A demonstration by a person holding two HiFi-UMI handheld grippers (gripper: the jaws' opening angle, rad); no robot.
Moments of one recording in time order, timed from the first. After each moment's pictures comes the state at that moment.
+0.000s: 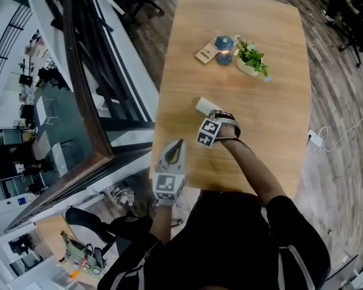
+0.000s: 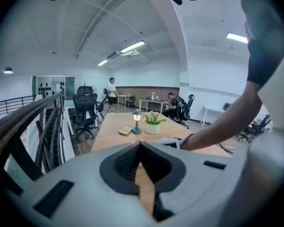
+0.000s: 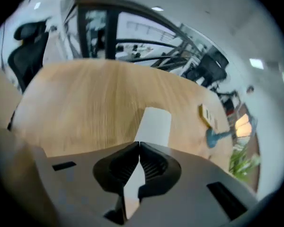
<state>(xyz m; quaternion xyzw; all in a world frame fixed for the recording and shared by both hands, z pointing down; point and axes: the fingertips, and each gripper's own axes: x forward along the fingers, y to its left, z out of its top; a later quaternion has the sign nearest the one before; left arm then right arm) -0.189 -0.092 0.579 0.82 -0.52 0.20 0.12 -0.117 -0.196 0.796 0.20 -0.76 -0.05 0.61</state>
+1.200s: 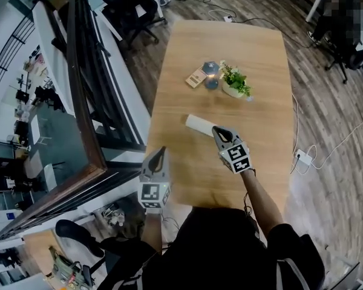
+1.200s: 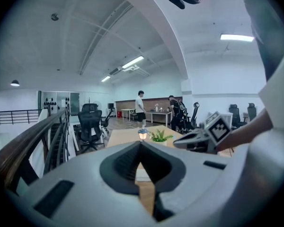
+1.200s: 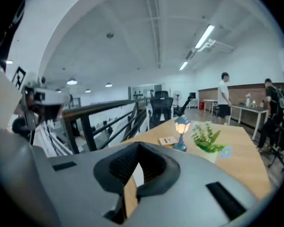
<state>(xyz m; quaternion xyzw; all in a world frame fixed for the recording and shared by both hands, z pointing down) -0.197 -0.110 0.517 0.82 -0.56 0.14 0.06 -0.034 -0.190 0.605 0.39 -0.90 0.11 0.16</state>
